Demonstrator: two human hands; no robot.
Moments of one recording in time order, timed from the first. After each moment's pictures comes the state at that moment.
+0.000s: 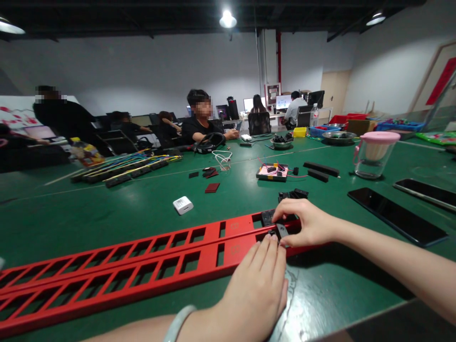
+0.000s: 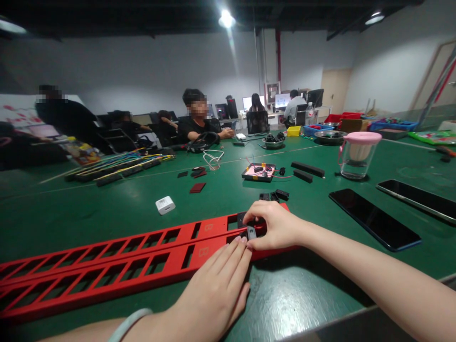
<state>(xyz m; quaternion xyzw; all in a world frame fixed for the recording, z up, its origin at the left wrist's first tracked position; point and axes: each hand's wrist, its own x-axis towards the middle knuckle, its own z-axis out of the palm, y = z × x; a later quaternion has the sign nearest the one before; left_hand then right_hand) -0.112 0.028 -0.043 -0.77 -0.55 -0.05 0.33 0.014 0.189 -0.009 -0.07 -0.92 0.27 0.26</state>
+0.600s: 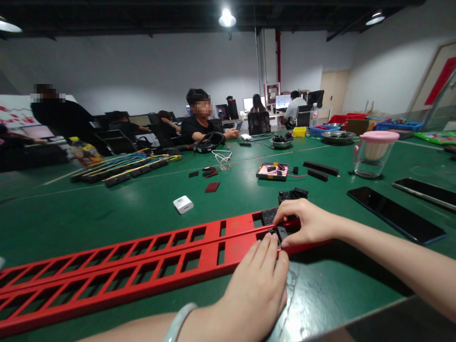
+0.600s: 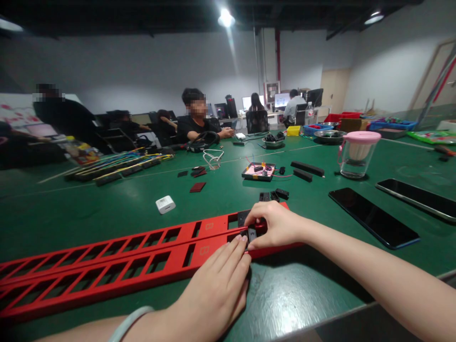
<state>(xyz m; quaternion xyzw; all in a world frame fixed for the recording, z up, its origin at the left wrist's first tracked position) -0.114 0.029 -0.041 -0.78 -0.55 -0.06 0.29 0.015 0.192 -0.008 -0.07 -0.93 0.30 0.20</state>
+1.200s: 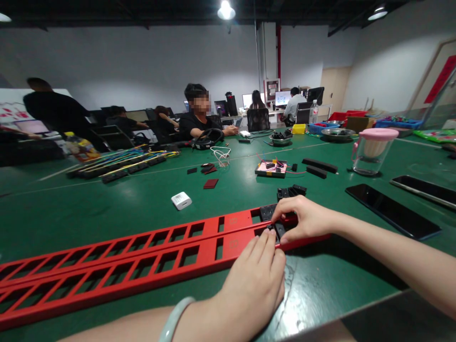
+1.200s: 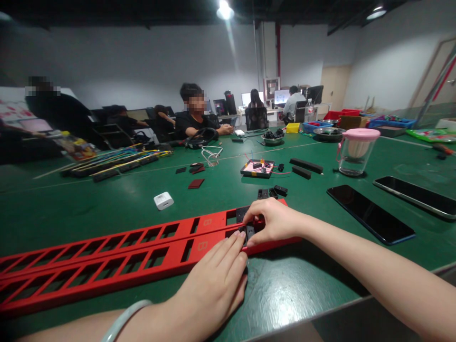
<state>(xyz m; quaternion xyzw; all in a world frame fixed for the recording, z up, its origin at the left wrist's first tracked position) -0.110 0.030 -0.040 -0.78 -0.54 -0.08 0.30 0.015 0.197 -0.010 -0.07 -0.94 0.30 0.17</state>
